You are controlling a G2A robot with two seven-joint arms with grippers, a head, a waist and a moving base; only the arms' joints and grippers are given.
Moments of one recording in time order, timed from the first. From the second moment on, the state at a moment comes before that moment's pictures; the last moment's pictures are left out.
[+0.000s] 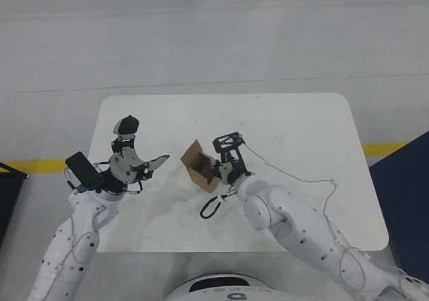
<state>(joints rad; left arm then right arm) 1.57 -1.09 -1.41 -1.73 1.43 -0.58 0.86 -1.25 -1.18 0.75 -1.84 -0.95 0.44 0.55</state>
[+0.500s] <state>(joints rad) 1.57 -1.09 -1.41 -1.73 1.43 -0.58 0.86 -1.34 -1.18 0.81 -1.95 -1.10 0.51 0.57</state>
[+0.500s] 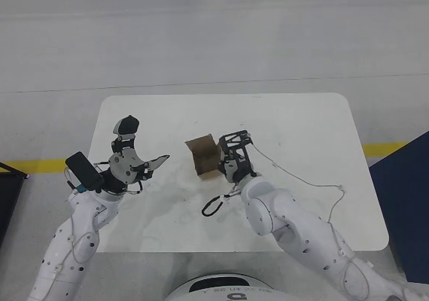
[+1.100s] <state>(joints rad) 1.57 -1.09 -1.41 -1.73 1.43 -0.58 0.86 -1.63 -1.15 1.02 -2.18 -1.11 0.64 0.64</state>
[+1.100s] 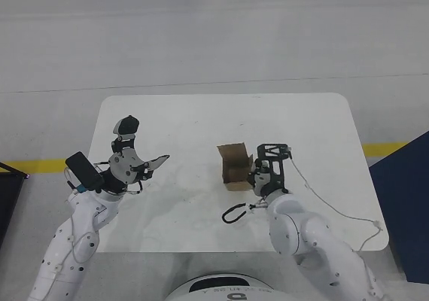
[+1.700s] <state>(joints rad) 1.57 -1.09 -1.41 -1.73 1.43 -0.58 0.86 -1.73 -1.16 1.23 -2.08 -0.79 0.57 0.44</state>
